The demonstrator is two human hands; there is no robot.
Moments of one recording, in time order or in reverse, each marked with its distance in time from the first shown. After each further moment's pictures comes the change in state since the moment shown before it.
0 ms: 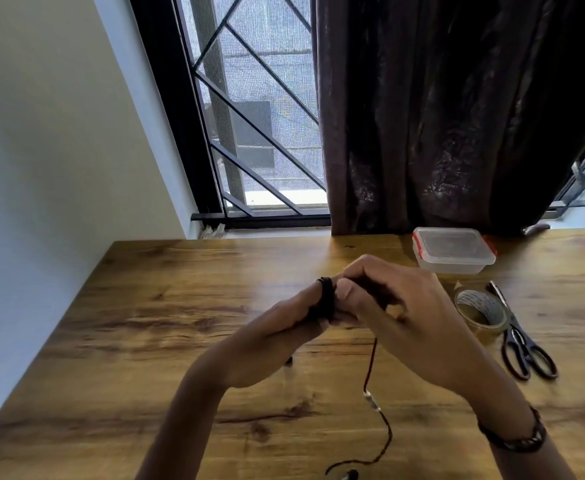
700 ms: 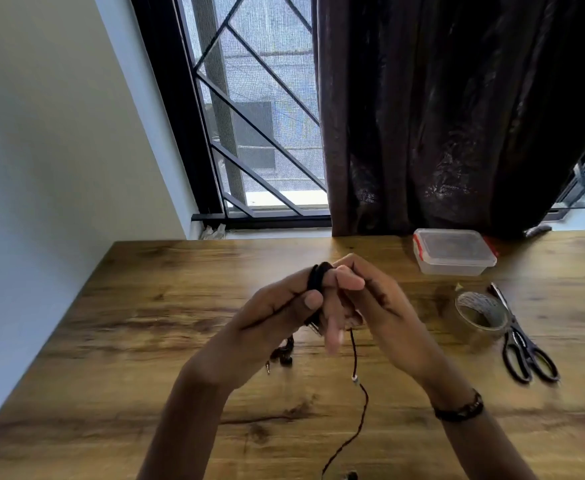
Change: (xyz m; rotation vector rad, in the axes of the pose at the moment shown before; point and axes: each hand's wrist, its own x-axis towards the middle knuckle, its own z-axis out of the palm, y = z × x) left_hand 0.004 0.017 0.005 -0.087 0.076 0.309; right_hand 0.009 0.034 0.034 0.584 0.027 0.058
